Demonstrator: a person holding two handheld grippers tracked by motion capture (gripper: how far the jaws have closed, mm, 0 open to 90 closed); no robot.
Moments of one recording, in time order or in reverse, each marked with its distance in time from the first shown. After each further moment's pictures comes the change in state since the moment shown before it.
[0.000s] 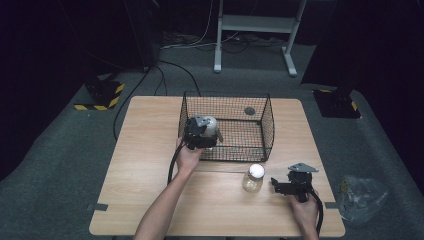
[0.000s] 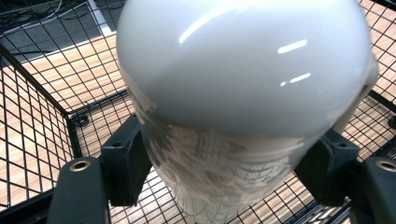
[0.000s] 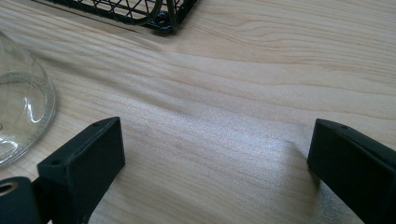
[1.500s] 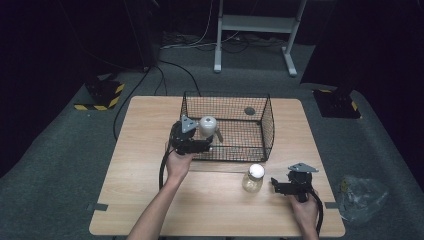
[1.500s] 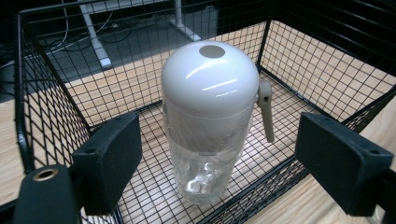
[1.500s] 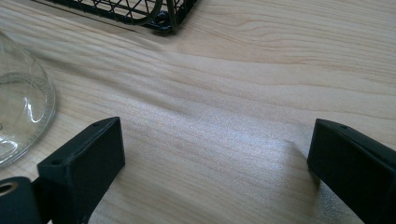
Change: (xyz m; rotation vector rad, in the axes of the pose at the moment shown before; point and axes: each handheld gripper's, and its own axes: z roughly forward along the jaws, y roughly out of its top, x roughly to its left) left arm 0.002 -0.005 -0.065 -0.141 -0.034 -0.012; right arm 0.000 0.000 0.000 0.000 0.000 0.000
